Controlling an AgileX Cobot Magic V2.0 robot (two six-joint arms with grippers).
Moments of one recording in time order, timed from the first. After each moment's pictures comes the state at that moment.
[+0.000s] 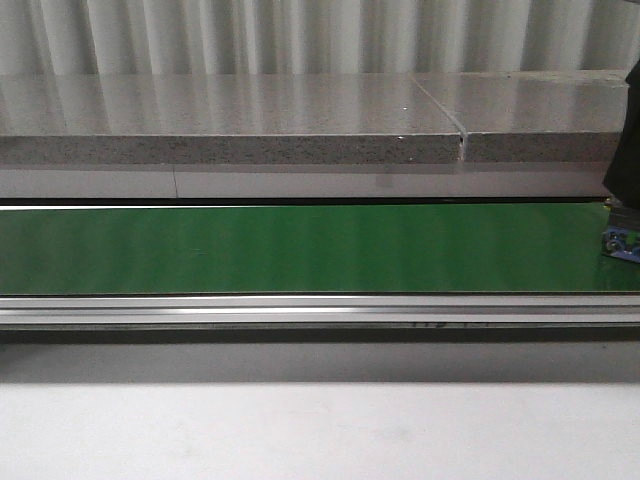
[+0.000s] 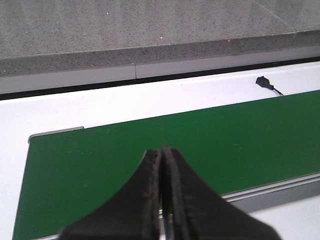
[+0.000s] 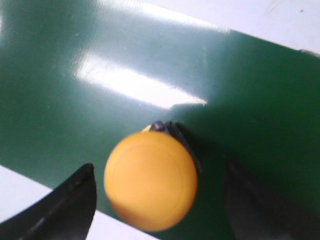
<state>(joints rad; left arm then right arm) -0.09 0.54 -0.50 -0.50 0.44 0.48 -0.08 1.50 -1.05 0.39 0.82 -0.50</state>
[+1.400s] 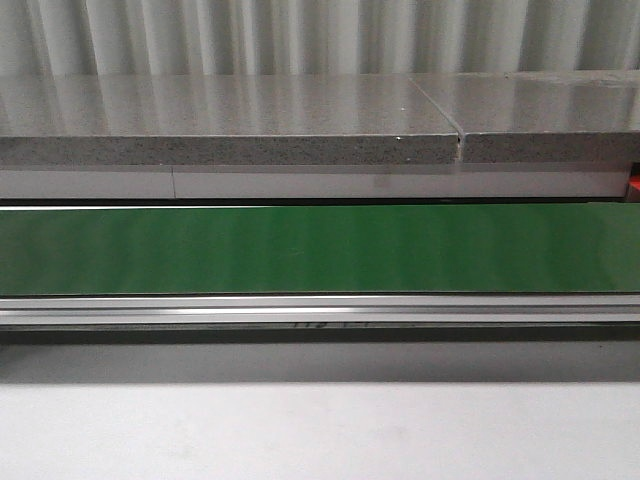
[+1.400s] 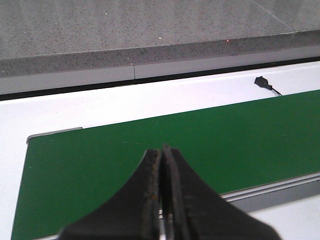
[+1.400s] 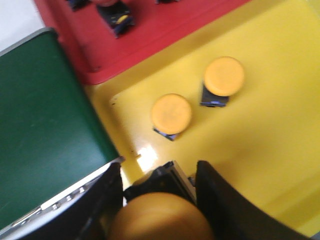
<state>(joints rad) -0.09 0.54 -0.50 -0.50 0.44 0.48 -0.64 1.12 -0.86 0.10 0.77 0.03</state>
